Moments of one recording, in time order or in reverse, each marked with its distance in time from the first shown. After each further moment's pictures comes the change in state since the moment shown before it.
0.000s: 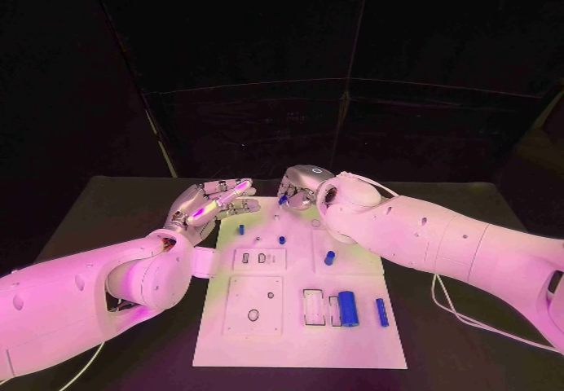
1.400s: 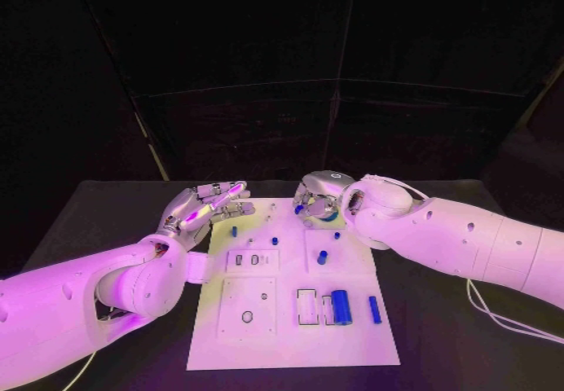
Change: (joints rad) left arm -0.006 -0.006 0.000 0.018 0.000 0.002 0.004; left_hand 0.000 0.000 0.000 0.000 0.000 0.000 0.000 0.004 0.000 0.004 -0.004 0.000 0.000 0.000 0.000 0.000 0.001 0.000 0.000 0.000 0.000 0.000; right arm -0.004 -0.221 0.000 0.223 -0.019 0.049 0.043; right_hand 0.036 0.036 -0.058 -0.013 0.031 0.007 -0.004 0.014 0.004 0.004 -0.004 0.017 0.001 0.000 0.000 -0.004 0.003 0.001 0.000 0.000 -0.006 -0.007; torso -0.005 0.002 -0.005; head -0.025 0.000
